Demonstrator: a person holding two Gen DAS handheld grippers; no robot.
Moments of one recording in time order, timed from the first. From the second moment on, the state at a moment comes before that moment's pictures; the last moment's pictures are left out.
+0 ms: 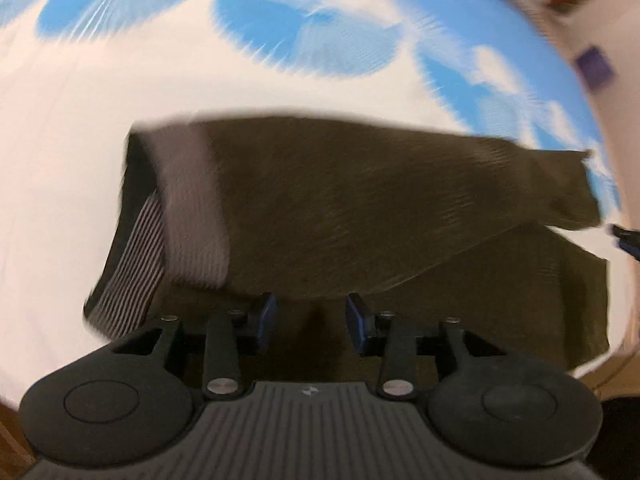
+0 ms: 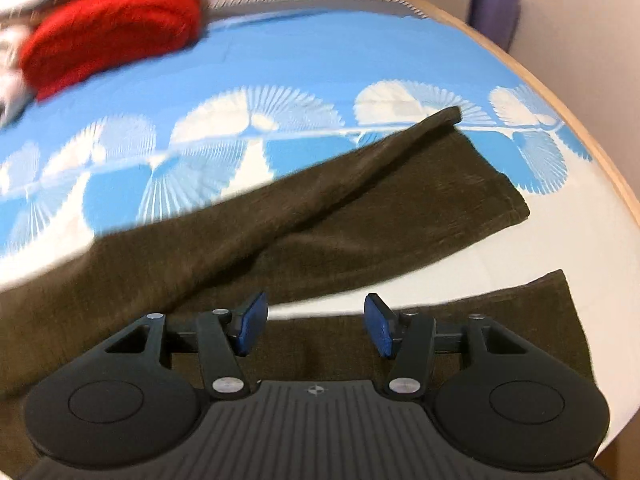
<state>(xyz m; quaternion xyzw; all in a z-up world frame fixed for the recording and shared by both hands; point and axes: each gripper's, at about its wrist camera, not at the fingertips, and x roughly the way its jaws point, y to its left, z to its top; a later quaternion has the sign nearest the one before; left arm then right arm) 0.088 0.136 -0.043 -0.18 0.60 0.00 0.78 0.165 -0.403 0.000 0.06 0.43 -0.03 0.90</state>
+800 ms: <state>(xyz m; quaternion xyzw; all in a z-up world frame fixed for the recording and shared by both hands) 0.117 0.171 -0.042 -0.24 0.57 0.13 0.78 0.257 -0.436 -0.049 0.29 0.42 -0.07 0.86</state>
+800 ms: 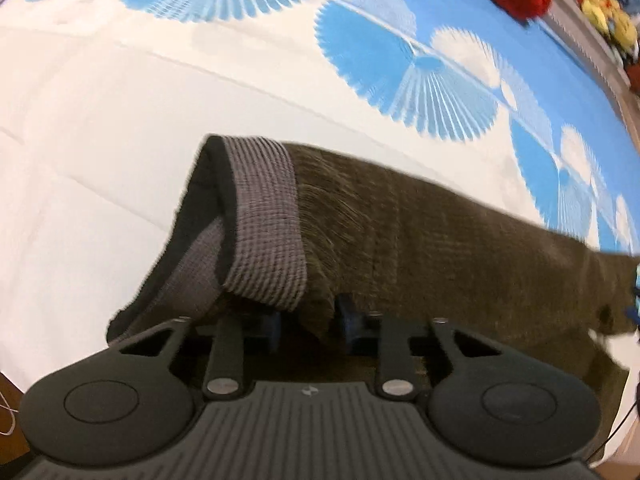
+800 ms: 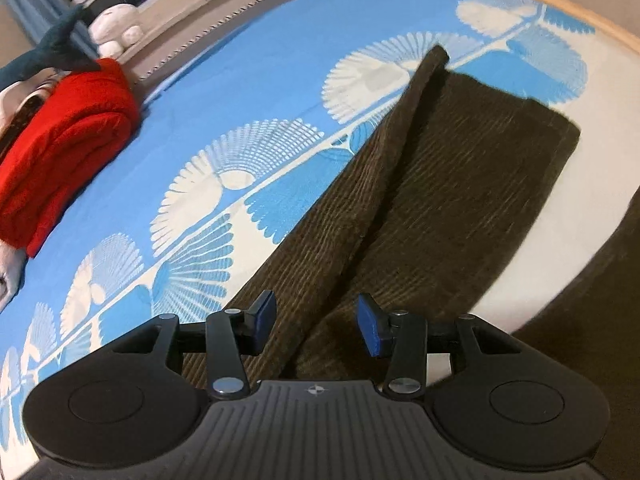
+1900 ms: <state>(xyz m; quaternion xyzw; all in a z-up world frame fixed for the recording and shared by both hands) 0.047 0.220 0.004 -0.17 0.50 0.15 0.83 0.087 -0.502 -0.034 0.29 0.44 -0.05 0.85</state>
